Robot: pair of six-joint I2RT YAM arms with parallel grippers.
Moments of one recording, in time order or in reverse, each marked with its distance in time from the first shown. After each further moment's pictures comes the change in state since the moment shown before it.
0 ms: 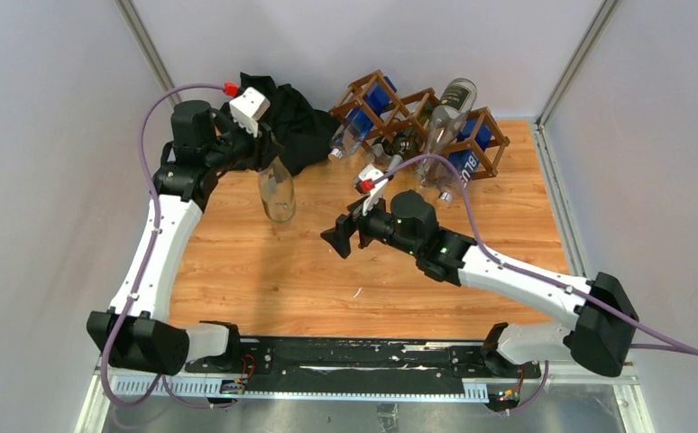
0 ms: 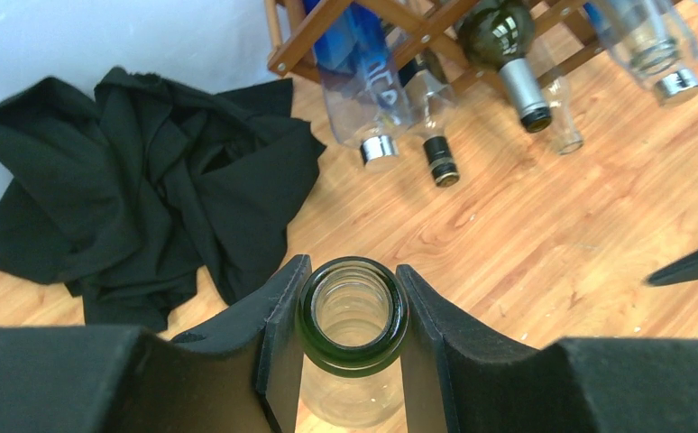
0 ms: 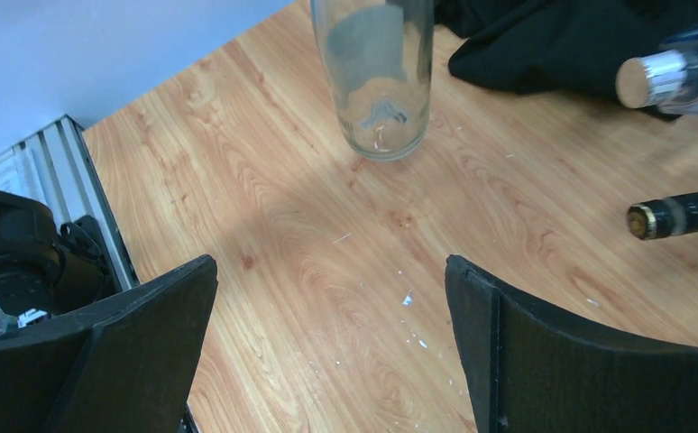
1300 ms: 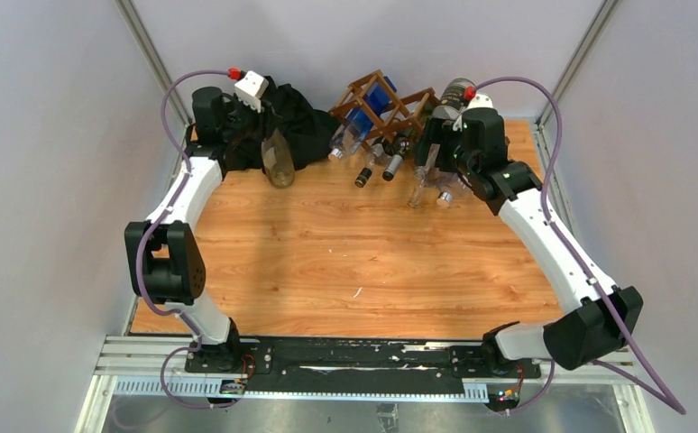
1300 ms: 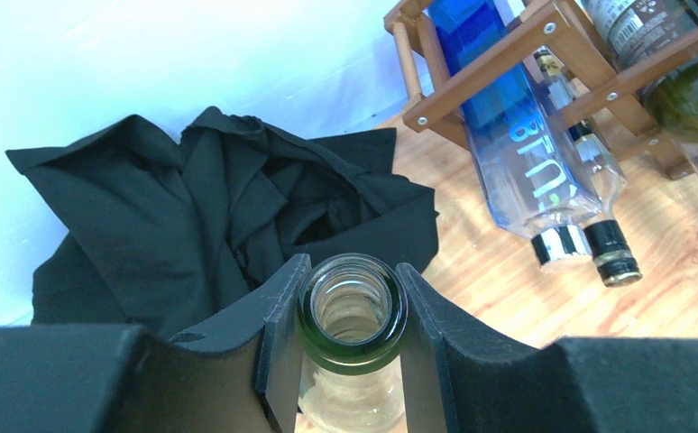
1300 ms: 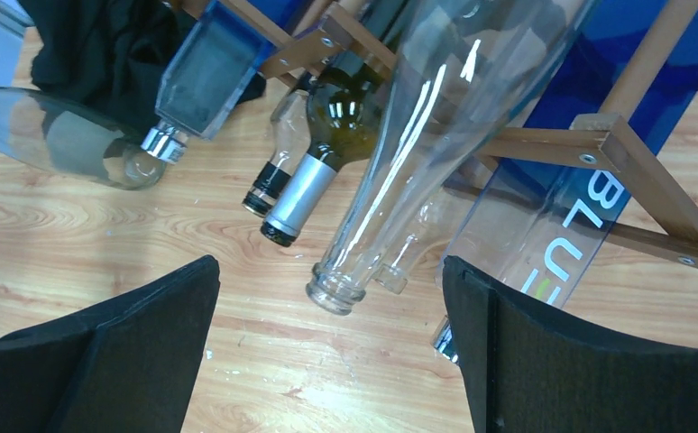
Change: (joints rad) left arm 0.103 0.413 0.010 0.507 0.005 -0.031; right arm -0.576 0.037 0.447 -0.636 0.156 0.200
